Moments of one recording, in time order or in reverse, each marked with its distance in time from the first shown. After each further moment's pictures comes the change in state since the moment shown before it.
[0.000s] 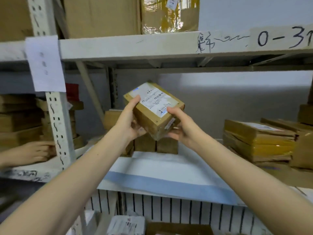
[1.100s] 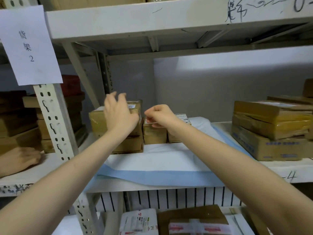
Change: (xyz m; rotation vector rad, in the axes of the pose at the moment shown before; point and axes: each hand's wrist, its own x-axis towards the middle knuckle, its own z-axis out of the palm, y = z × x) left_hand 0.055 0.011 -0.087 1.349 0.320 0.804; right_hand 0.059 0.052 0.096 -0.540 0.098 -0.115
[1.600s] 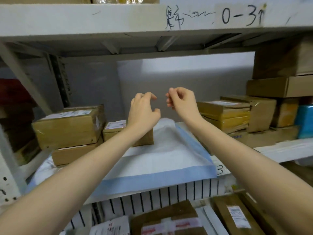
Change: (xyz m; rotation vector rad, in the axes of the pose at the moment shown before) left_hand -0.030 0.138 0.060 -0.256 -0.246 0.294; right_hand -0.048 0.012 -0.153 -0.128 0.522 -0.406
